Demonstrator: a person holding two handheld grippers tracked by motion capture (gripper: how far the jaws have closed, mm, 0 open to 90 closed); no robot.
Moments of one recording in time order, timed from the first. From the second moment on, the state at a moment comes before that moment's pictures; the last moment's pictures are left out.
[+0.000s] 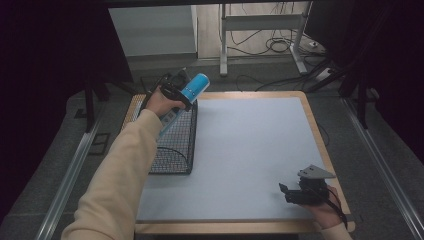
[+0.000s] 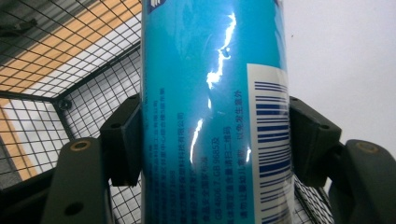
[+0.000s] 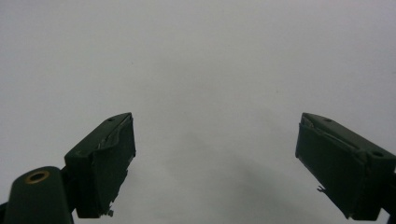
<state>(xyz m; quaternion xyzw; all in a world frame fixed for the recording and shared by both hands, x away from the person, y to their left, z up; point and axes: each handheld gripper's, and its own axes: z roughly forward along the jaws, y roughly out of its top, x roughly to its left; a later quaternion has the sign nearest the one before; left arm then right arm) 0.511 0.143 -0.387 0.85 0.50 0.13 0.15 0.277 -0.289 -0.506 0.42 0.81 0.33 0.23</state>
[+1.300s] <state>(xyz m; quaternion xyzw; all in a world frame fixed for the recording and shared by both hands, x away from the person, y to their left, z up) 0.525 0.141 -0.432 0.85 0.50 0.16 0.07 0.275 -0.287 -0.504 0.41 0.81 0.34 0.24</state>
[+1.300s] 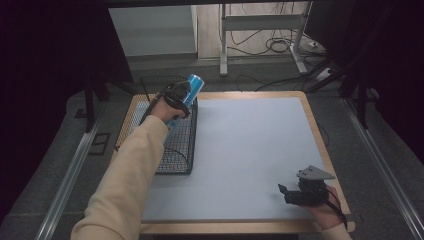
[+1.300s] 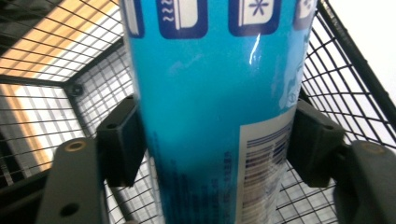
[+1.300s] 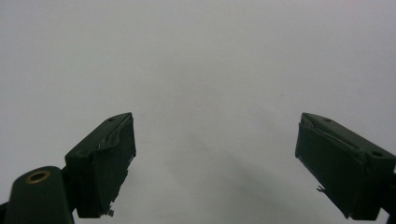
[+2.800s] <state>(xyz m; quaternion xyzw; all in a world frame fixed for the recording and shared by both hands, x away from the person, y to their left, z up) 0.290 0.058 -0.426 0.89 0.30 0.08 0.34 0.272 -0.285 -0.502 0.41 0.81 0.34 0.25</state>
